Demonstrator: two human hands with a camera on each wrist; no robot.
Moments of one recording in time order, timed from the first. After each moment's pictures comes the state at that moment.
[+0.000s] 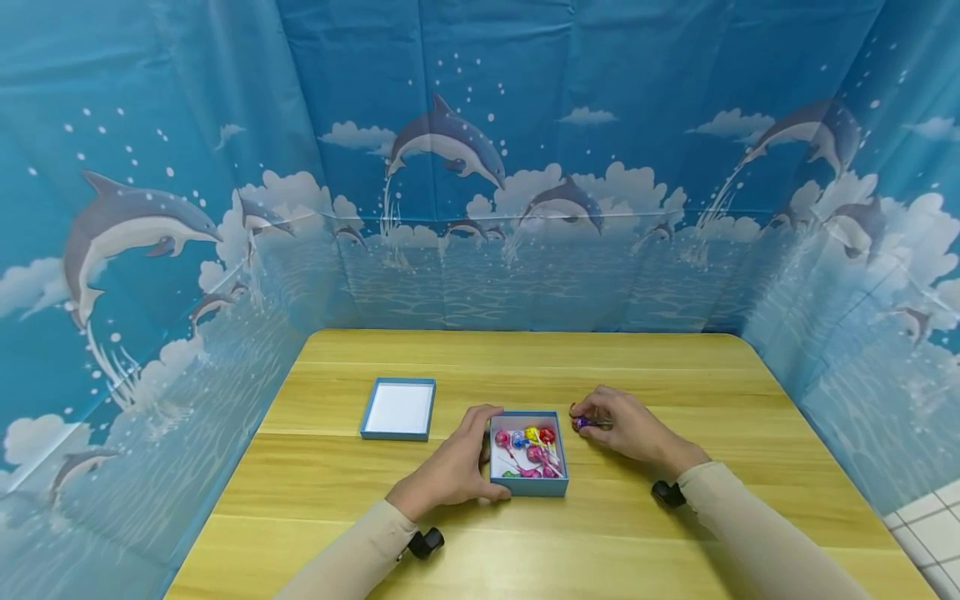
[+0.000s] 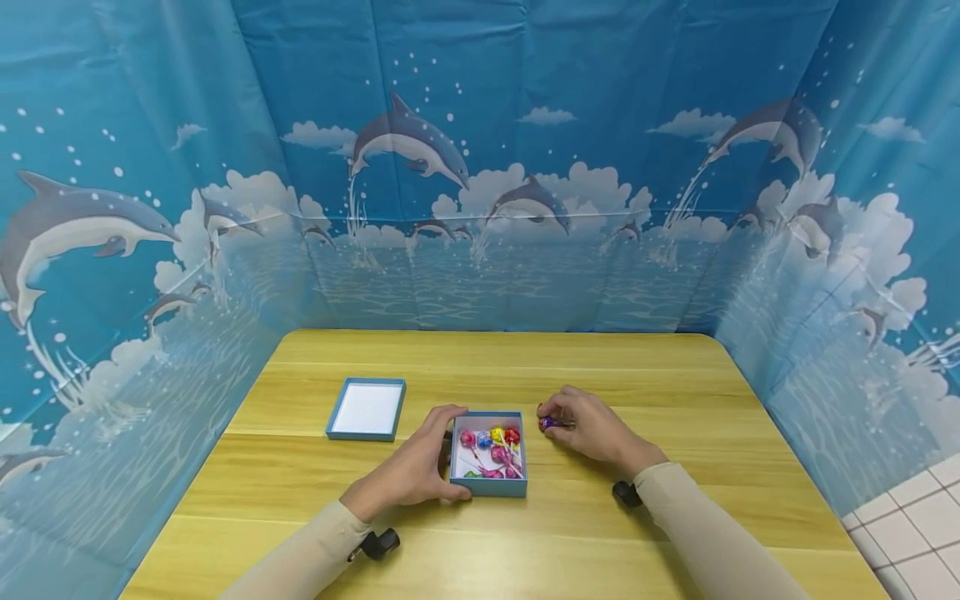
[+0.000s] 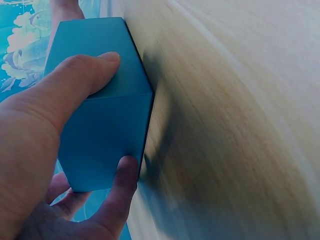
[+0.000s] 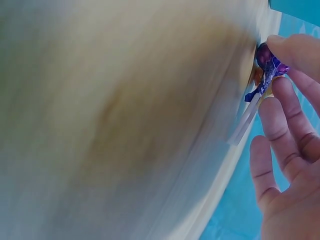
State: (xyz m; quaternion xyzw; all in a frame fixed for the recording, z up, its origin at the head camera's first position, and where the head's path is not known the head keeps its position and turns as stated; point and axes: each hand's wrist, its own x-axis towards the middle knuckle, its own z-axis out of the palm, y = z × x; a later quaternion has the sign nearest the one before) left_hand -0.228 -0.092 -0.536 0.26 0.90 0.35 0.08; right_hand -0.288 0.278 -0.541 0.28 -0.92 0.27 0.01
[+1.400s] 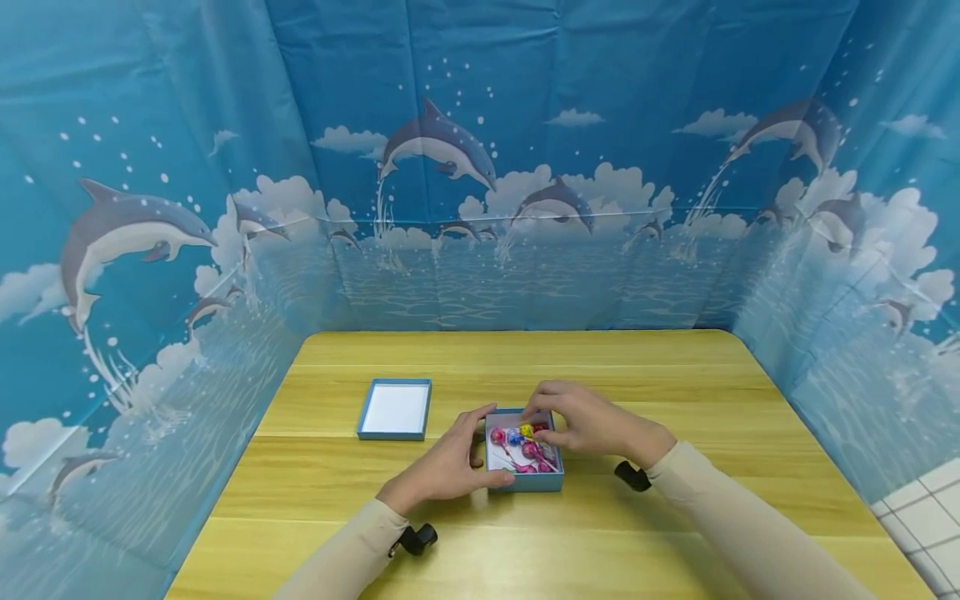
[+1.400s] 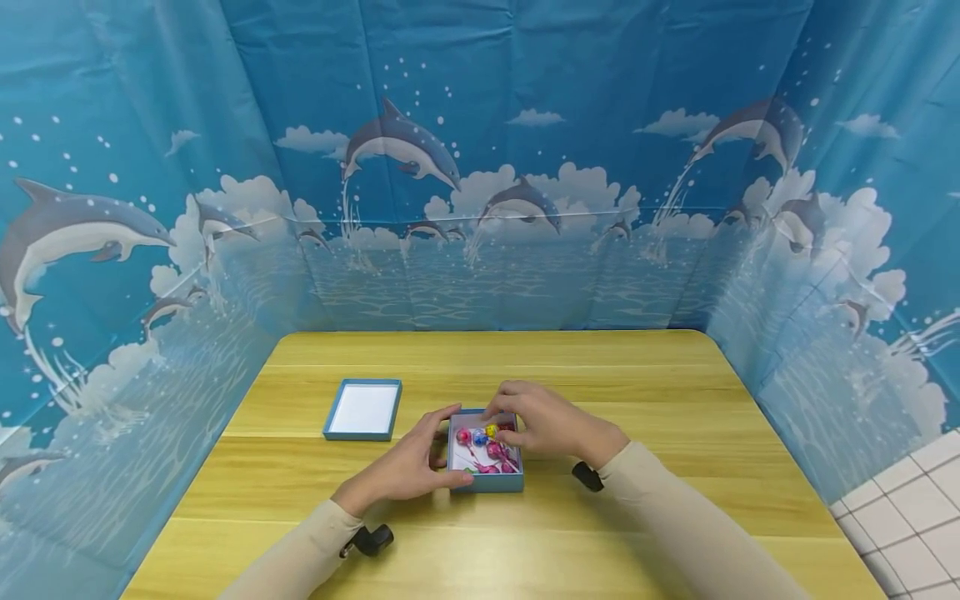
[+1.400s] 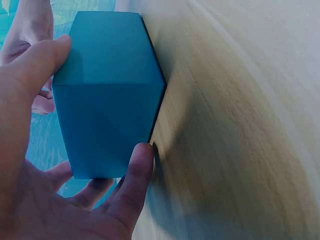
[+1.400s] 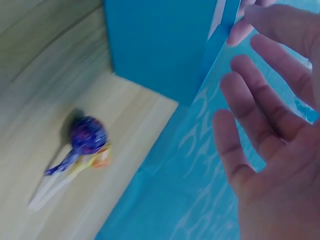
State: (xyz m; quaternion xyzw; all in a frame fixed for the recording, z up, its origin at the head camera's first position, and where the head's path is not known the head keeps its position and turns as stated) left_hand -0.226 -0.100 -0.535 0.24 0.87 0.41 0.13; right_hand -0.263 0.206 -0.470 0.45 -0.87 0.20 0.01
